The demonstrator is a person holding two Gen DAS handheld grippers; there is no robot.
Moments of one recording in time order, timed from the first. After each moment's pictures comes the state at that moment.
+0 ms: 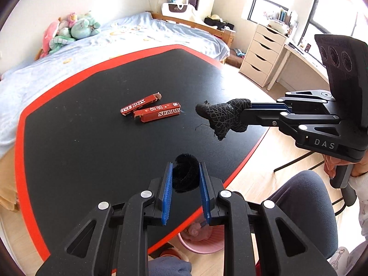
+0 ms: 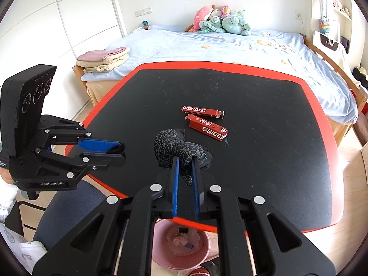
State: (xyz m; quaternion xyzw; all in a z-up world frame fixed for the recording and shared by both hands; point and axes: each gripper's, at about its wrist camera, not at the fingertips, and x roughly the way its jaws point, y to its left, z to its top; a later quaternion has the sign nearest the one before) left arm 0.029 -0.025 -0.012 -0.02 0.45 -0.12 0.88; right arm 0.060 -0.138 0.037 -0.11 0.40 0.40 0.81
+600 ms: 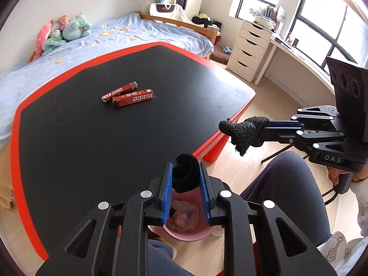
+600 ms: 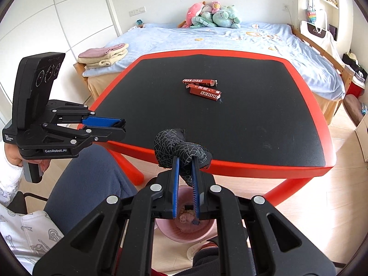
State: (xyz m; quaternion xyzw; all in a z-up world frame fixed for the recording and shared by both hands) left arm -0.020 -0.062 -0.013 -0.02 0.45 -0.15 0.88; right arm -0.020 -0.202 0.031 -0.10 0.42 0.38 0.82
